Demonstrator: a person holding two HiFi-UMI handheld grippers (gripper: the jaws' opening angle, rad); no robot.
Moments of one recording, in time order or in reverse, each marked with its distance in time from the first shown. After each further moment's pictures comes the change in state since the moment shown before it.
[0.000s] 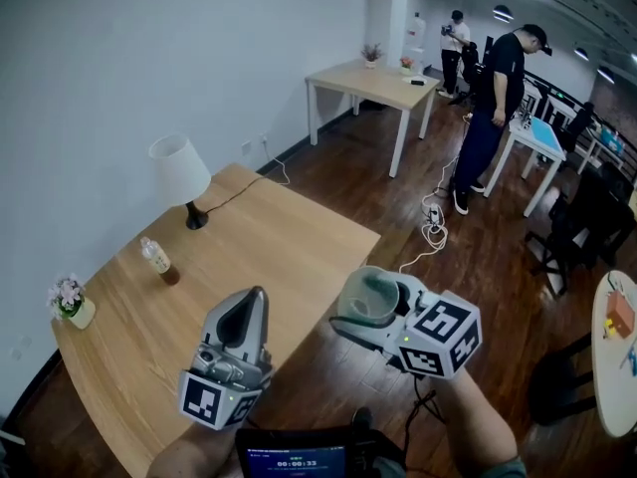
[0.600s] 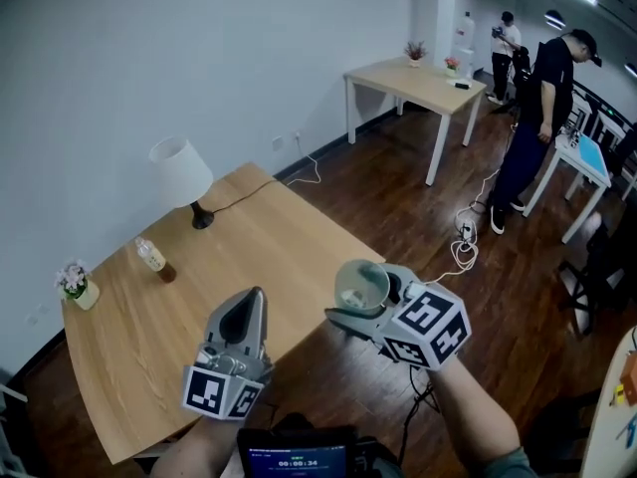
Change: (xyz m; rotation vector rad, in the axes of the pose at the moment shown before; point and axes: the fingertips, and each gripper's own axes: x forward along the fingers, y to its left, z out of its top) left arm 0.094 -0.002 -0.102 0.094 0.241 0.256; right arm 0.012 -0.141 -0.010 -0.089 0.035 0.141
